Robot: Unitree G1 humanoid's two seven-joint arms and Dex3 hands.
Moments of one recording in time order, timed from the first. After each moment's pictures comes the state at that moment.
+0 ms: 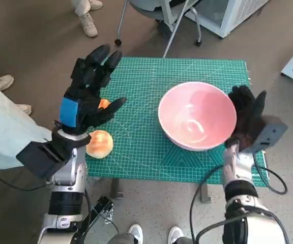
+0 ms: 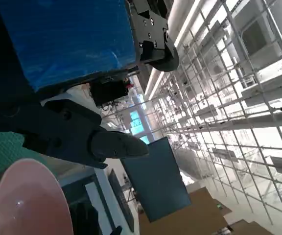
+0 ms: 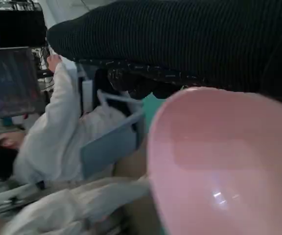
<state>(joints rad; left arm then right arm) -0.50 0.16 0.15 0.27 -0.25 -0.51 -0.40 -0.92 -0.10 -0.45 1.32 0.18 -0.52 -0.01</state>
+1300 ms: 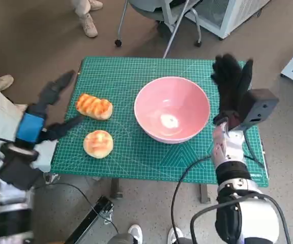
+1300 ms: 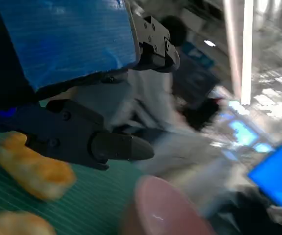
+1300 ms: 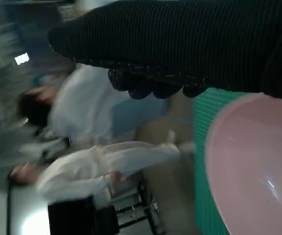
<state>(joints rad) -0.37 0.57 0.23 0.35 0.13 -0.54 -0.26 -1.03 -0.12 -0.33 1.29 0.07 -0.66 0.03</state>
